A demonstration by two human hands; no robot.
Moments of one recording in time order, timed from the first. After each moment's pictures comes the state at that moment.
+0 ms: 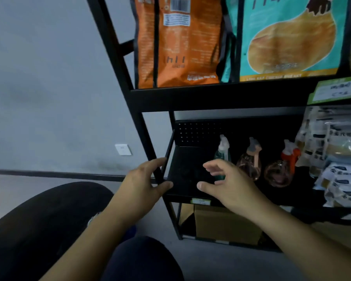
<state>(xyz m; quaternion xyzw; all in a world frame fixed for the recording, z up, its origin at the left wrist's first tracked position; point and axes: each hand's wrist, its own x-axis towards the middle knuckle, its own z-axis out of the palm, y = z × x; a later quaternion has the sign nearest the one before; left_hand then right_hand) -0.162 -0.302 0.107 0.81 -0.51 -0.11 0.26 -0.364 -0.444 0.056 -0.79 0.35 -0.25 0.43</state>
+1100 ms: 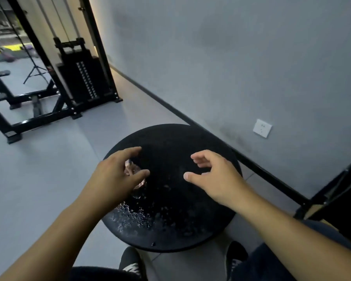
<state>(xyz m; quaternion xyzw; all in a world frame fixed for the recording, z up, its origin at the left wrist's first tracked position) -0.018 0.108 0.075 0.95 -0.11 0.03 0.30 -0.061 -0.151 0.043 -0.89 0.04 -0.06 0.44</state>
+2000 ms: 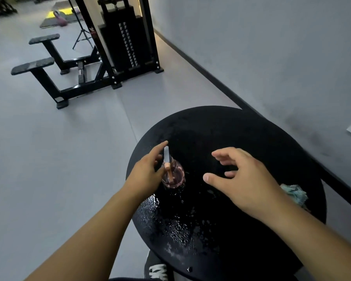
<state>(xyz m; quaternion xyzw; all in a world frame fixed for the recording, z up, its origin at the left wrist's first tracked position) 0.127 0.163 -0.082 0.93 0.00 -0.04 0.36 0.066 -0.096 -0.022 -0.89 -0.01 0.01 0.45</state>
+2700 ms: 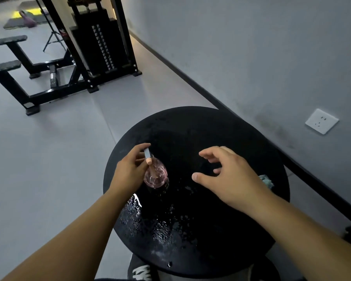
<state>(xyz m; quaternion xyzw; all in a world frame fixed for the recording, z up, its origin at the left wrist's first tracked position) 0.131 0.140 -0.094 0.88 0.02 0.00 0.47 0.051 -0.126 -0.016 -0.92 -0.01 0.01 0.39</state>
